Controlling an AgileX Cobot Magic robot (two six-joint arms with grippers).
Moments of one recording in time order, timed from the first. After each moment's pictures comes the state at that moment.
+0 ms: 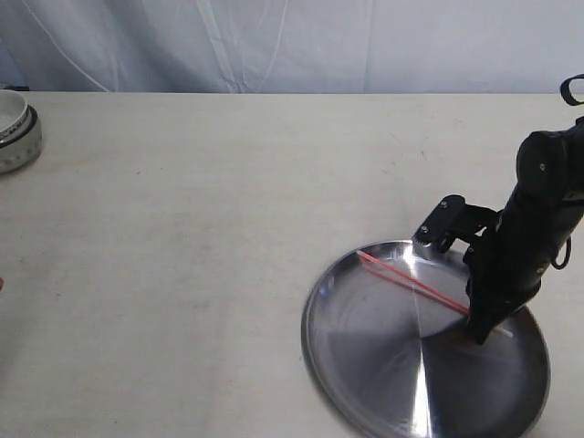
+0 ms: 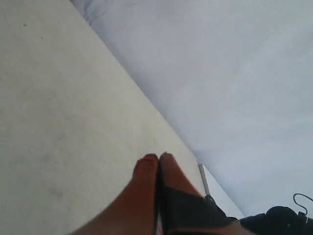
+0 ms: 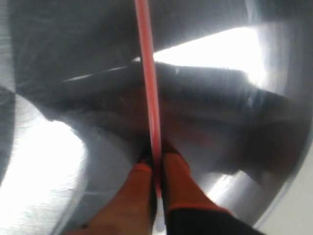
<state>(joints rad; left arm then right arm) -0.04 0.00 -0.02 -0.99 0.34 -0.11 0.26 1.81 -0.80 0.10 0.71 -0.80</state>
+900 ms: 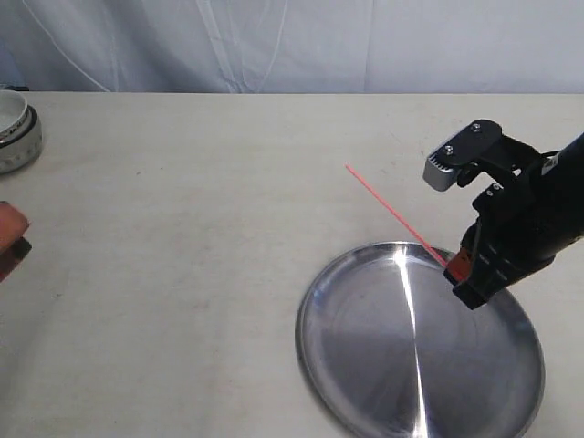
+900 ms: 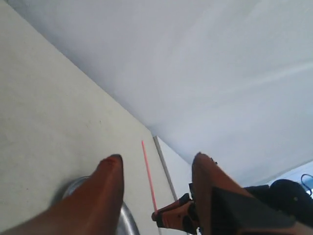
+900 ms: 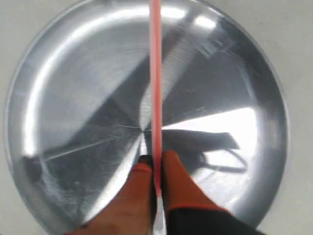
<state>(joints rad) -0.04 0.26 -0.12 -1.69 0.48 0.63 0.27 1.40 -0.79 0.39 0.84 -0.83</state>
